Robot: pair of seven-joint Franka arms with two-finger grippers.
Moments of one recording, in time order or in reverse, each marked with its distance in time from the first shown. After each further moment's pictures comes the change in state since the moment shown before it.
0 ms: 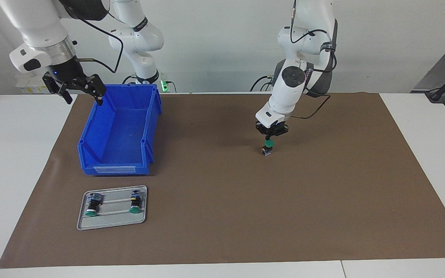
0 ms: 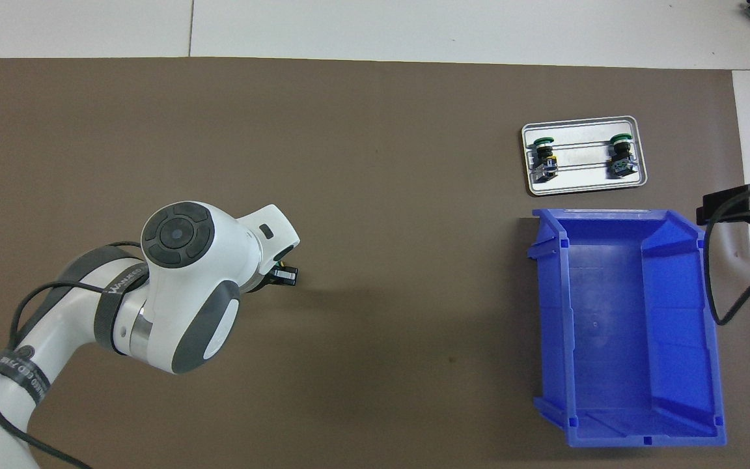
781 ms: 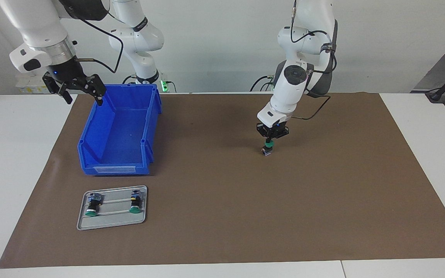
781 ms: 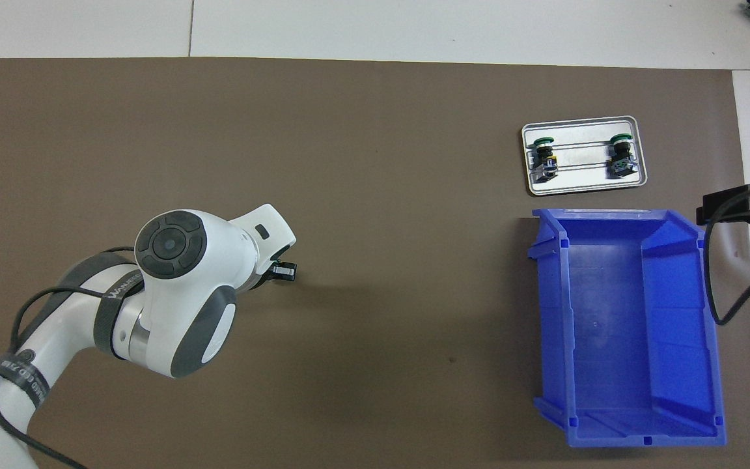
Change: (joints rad) left arm 0.001 -0.007 0.006 -0.037 0.000 0.087 -0.003; right arm 0.000 0.000 0.000 0.000 0.000 0.000 0.000
